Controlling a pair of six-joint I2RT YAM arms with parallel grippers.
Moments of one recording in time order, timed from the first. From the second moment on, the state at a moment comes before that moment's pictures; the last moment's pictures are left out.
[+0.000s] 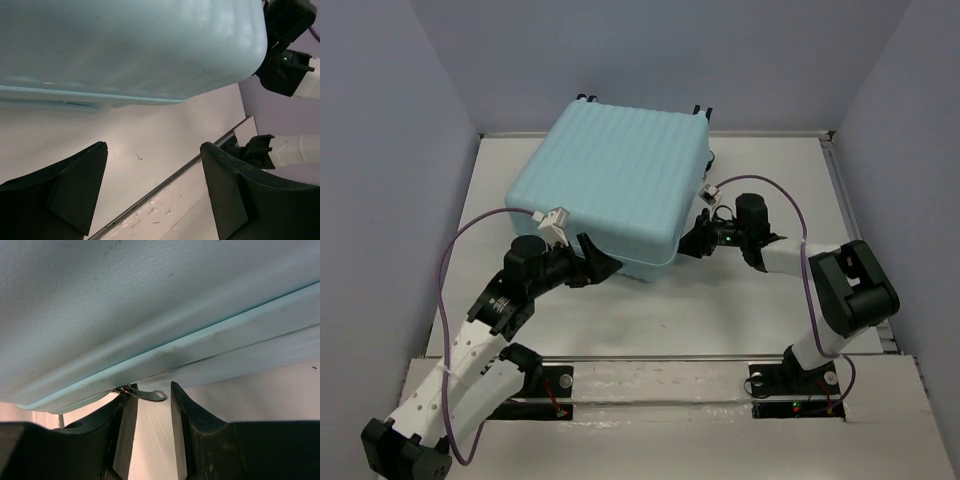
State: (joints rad) left arm -0.41 0.63 0.60 -0.35 0.35 -0.72; right arm 0.35 1.63 0.72 0.49 -0.90 0.24
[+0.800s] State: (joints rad) left arm -0.69 1.10 0.77 -0.17 0.06 -0.75; right arm 0.85 1.27 0.50 0.35 -0.39 0.36
